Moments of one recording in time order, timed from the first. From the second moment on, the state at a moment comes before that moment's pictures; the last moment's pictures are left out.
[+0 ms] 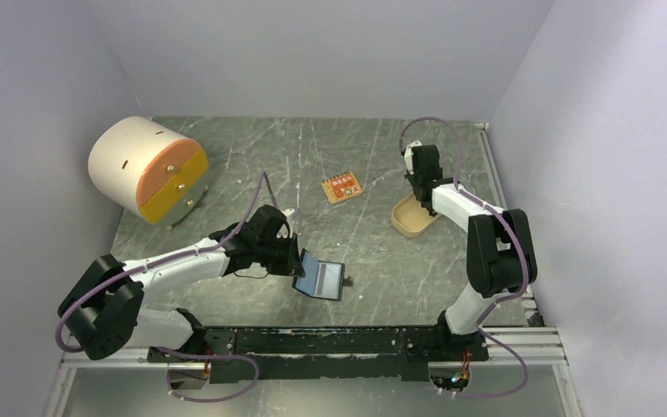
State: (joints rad) left arm -0.76 1.31 0.65 -0.25 0.27 -0.66; right arm 0.18 1.68 1.02 -0.15 0.40 -0.43
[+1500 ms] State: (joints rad) left arm -0.76 1.29 0.56 0.02 0.26 -0.90; right arm 0.36 1.23 0.90 -0.21 -0.36 0.38
